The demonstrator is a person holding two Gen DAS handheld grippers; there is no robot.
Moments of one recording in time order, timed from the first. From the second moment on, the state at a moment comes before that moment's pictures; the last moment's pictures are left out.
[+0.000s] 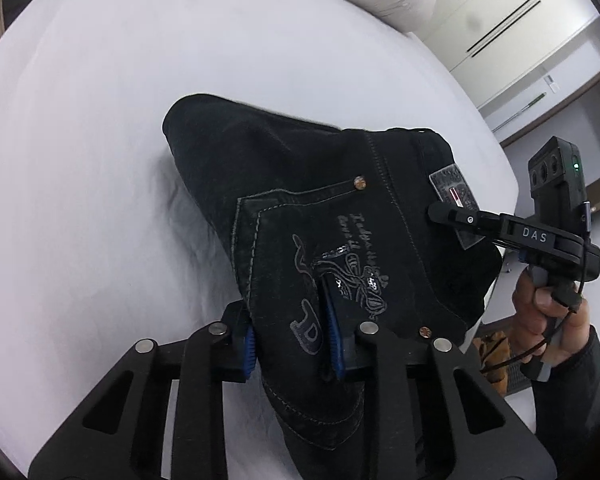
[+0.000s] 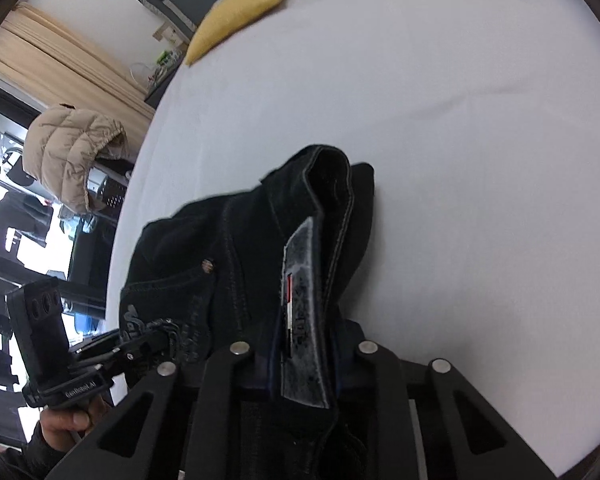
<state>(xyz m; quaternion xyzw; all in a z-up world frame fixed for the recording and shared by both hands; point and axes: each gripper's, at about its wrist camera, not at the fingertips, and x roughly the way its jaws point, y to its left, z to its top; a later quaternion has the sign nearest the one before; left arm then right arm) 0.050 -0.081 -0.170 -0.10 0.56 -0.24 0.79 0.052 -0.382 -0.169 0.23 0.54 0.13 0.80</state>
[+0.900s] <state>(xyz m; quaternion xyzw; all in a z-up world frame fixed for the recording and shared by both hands) 0.167 0.080 -0.149 -0.03 0.51 -0.14 0.85 0.231 -0.255 -0.166 0.22 0.53 0.18 0.80</state>
